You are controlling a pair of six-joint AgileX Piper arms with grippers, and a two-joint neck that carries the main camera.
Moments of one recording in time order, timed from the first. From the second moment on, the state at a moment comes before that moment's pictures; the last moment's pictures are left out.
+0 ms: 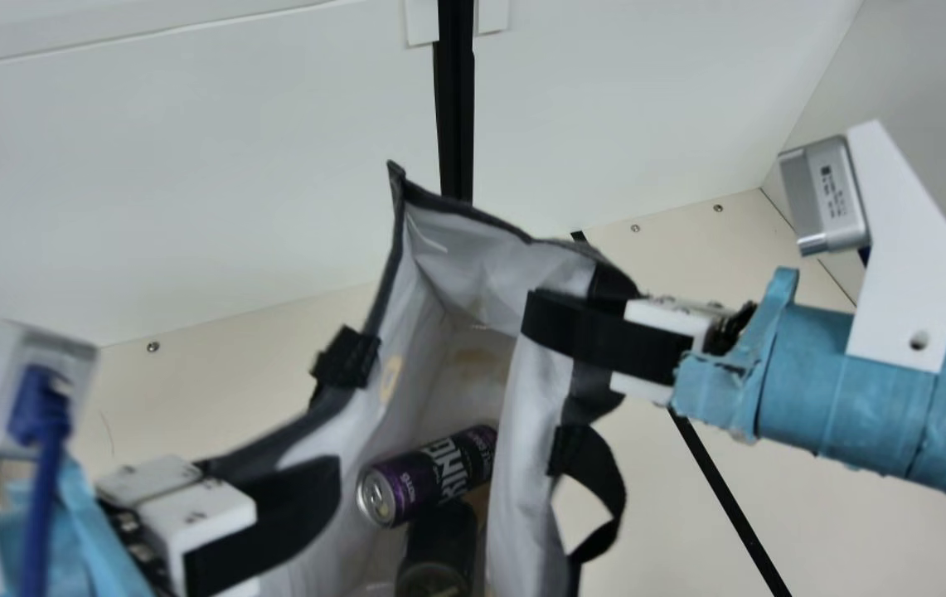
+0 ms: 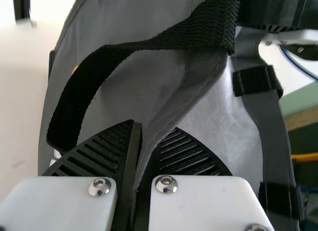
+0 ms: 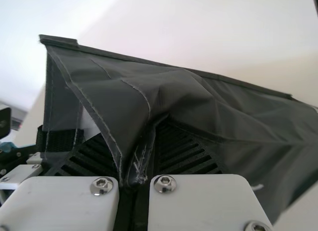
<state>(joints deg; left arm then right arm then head) -35.0 76.5 -97.7 -35.5 70.0 0.0 -7.7 58.3 -85.1 50.2 70.1 1.5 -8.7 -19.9</state>
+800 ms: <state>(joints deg) -24.7 90.5 -102.9 -40.5 69.9 13.7 -8.0 70.5 -80.4 48.3 69.1 -12.5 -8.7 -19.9</state>
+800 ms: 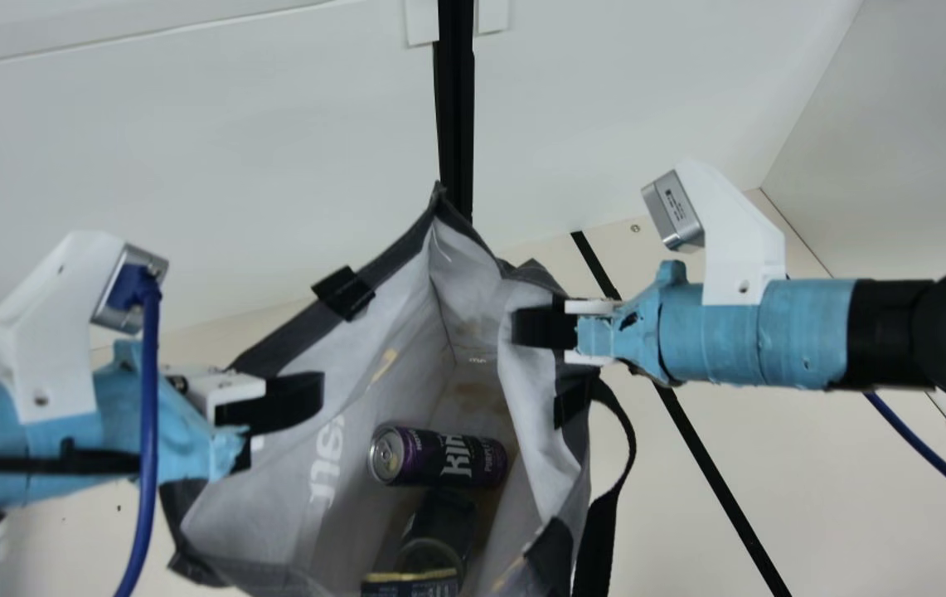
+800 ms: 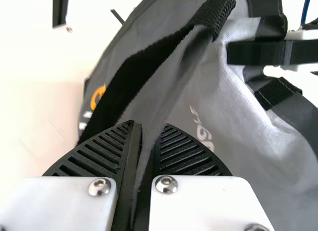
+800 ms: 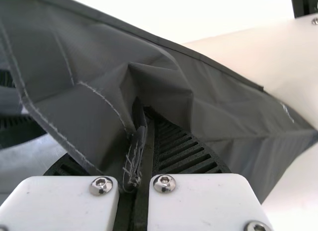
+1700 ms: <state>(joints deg) -23.1 111.6 -129.7 -38.4 69.9 15.4 -7.3 87.8 -88.8 51.8 62.6 -31.3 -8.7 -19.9</state>
